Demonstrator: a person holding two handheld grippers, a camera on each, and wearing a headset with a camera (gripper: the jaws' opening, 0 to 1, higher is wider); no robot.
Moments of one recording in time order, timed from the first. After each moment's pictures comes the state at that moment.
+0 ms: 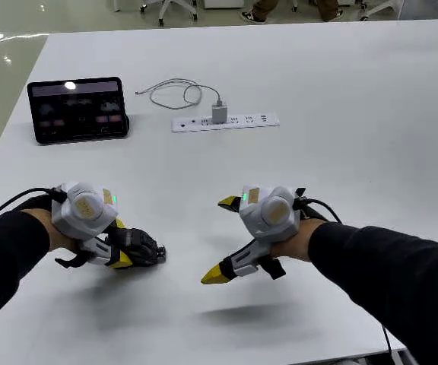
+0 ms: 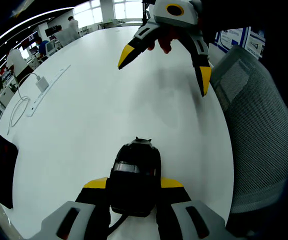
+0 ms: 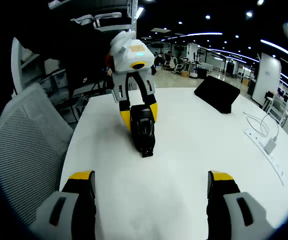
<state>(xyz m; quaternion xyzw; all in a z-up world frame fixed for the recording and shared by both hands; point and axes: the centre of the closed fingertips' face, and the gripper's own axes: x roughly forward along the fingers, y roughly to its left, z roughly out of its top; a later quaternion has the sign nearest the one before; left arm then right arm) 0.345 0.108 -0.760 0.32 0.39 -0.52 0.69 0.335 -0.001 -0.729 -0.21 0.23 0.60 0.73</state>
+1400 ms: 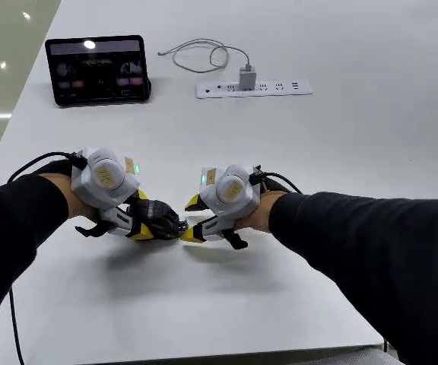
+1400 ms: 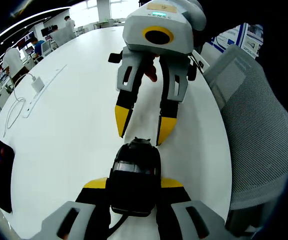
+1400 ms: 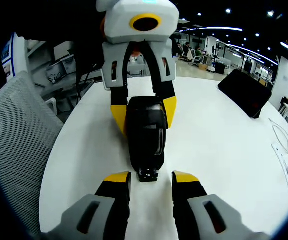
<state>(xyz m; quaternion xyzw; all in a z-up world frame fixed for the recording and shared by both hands) 0.347 0.109 -0.761 0.32 0.39 -0.54 0.68 0.347 0.071 -0.781 -0.26 0.26 0.64 0.68</state>
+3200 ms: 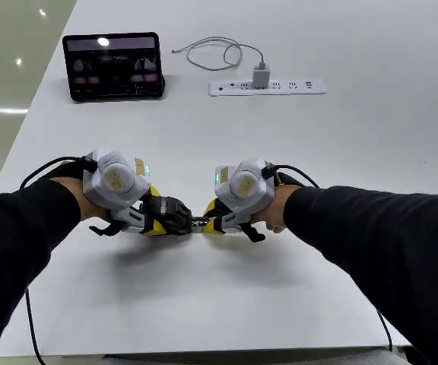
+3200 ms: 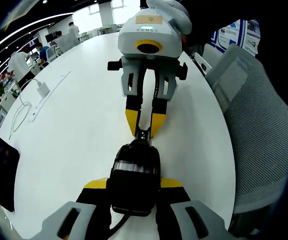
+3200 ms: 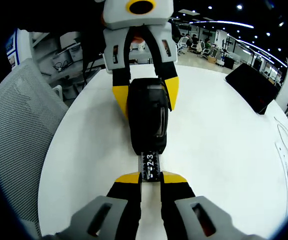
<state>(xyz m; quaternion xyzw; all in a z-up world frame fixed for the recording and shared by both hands) 0.346 0.107 -0.757 0.32 0.36 -0.53 0.70 0.346 0.048 -0.793 -0.30 0.28 0.65 0.64</state>
